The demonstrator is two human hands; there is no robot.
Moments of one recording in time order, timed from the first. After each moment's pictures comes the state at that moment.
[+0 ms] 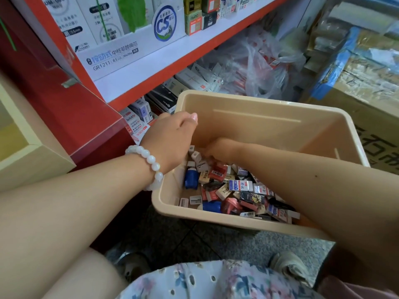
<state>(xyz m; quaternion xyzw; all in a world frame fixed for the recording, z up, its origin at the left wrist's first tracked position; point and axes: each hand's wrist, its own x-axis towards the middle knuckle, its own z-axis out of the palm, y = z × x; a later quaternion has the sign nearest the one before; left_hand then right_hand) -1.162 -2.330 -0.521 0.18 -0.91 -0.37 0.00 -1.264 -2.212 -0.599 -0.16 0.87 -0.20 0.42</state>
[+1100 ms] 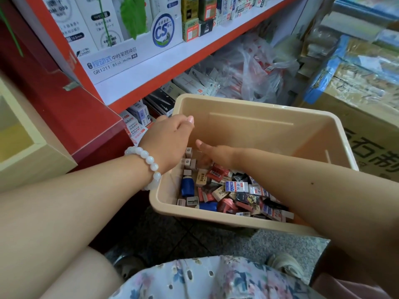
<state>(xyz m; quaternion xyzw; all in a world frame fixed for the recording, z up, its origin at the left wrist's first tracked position) -1.160 -2.327 -0.516 0.19 -0.91 -0.36 -0.01 -1.246 -2.196 -0.579 -0.18 0.85 -0.20 0.46</state>
